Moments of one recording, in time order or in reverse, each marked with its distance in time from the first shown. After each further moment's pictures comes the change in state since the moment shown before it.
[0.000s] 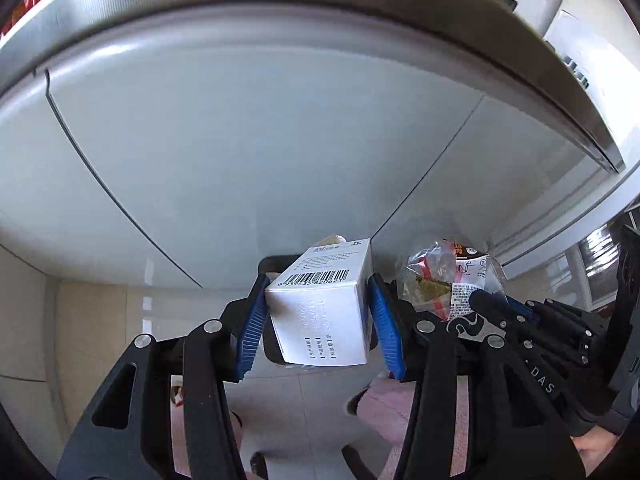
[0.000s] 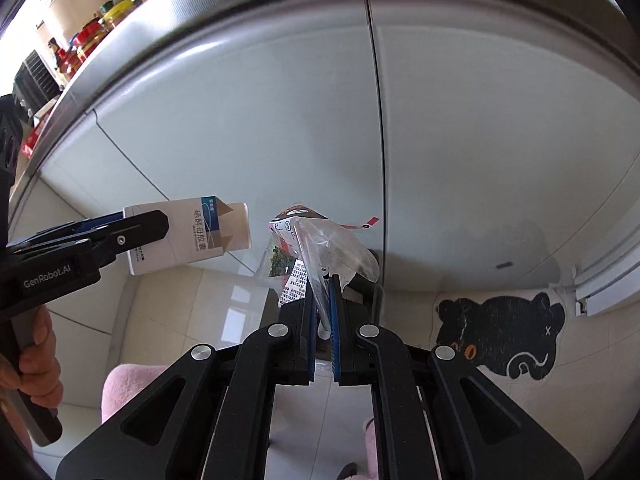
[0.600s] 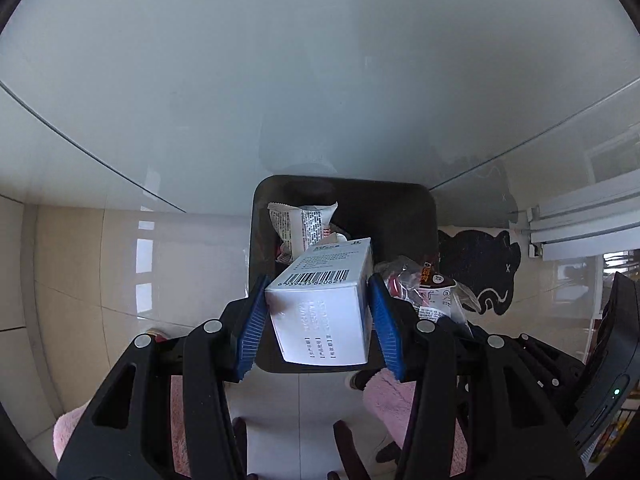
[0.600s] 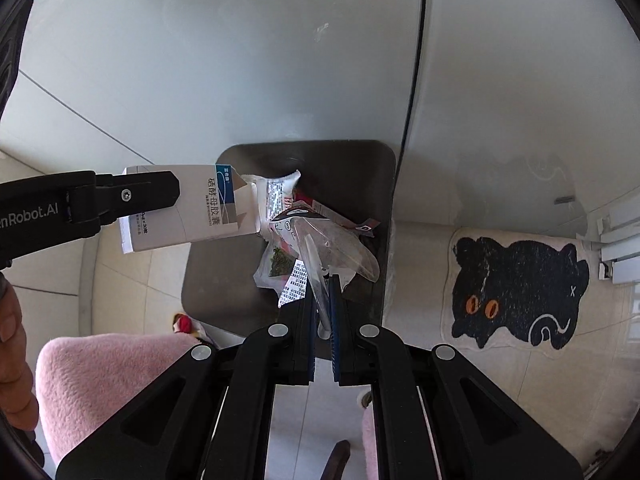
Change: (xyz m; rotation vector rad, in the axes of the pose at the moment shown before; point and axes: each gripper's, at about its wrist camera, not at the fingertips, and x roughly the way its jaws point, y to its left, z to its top) left arm 0.195 0.034 -0.023 -0.116 0.296 0.052; right arm 0.191 -0.016 -0.051 0.008 0.289 -0.044
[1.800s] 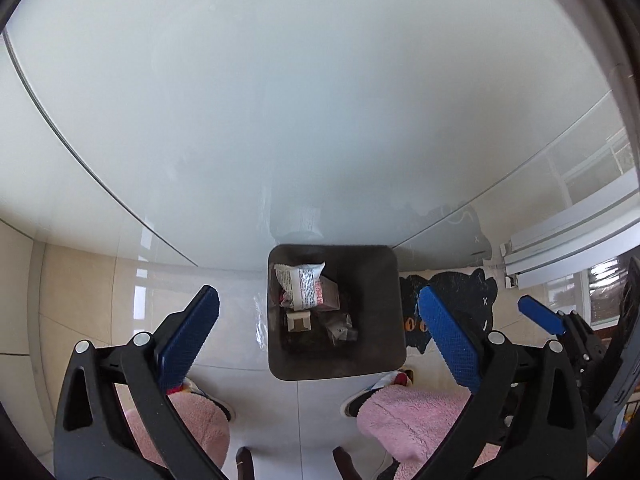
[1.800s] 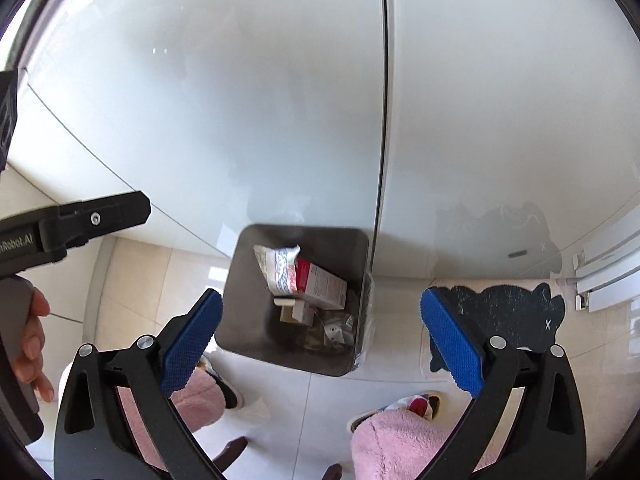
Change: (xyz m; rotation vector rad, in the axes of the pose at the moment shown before) left arm -0.131 0.000 0.002 0.039 -0.246 -0.051; right arm -0.129 -0.003 0.016 -0.017 -0.230 -0.008
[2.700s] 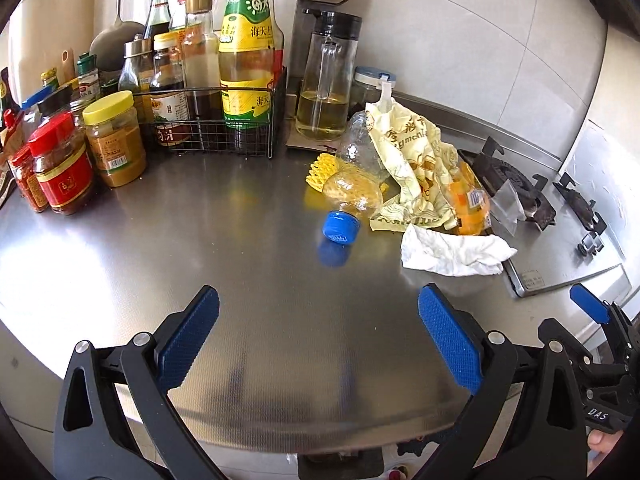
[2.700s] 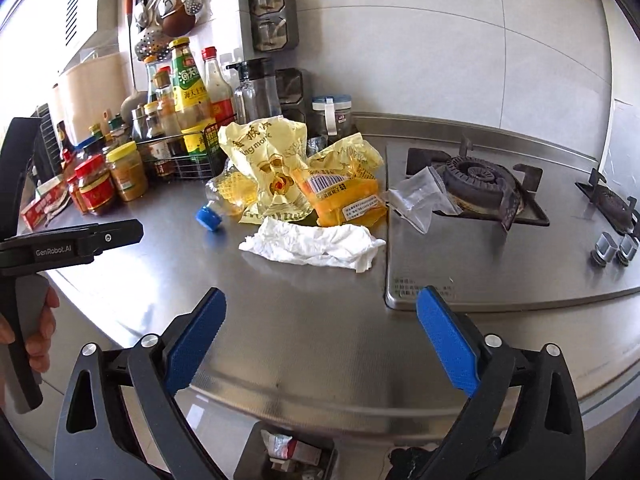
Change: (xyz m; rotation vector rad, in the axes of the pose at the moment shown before) left arm -0.198 -0.014 0.208 0.027 -0.368 0.047; right arm -0.197 0.023 0.220 -0.127 -0.466 -0.026
